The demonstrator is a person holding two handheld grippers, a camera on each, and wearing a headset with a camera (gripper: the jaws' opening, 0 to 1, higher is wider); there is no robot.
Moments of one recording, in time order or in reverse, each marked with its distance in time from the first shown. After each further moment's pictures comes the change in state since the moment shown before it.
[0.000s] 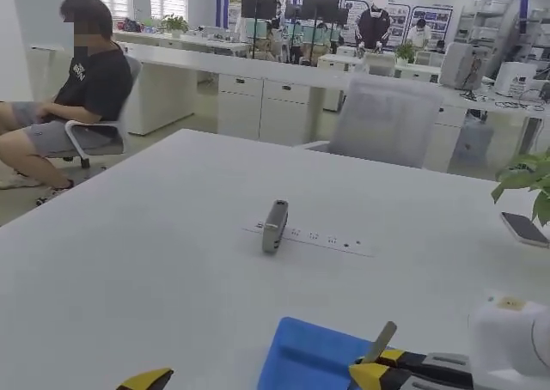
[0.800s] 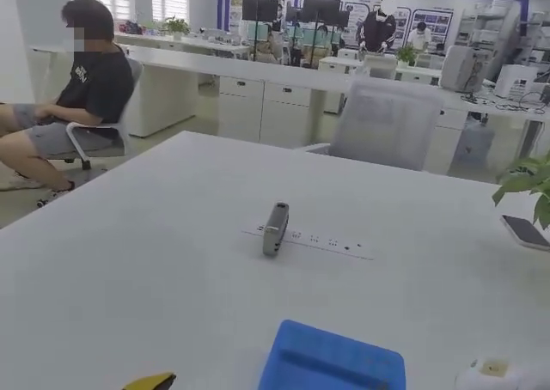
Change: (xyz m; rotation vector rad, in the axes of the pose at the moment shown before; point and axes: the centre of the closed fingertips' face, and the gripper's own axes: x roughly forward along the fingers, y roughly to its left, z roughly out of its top) left arm 0.000 -0.001 -0.001 0.004 0.007 -0.007; right arm 0.018 0.019 -0.060 0.071 0.090 0.065
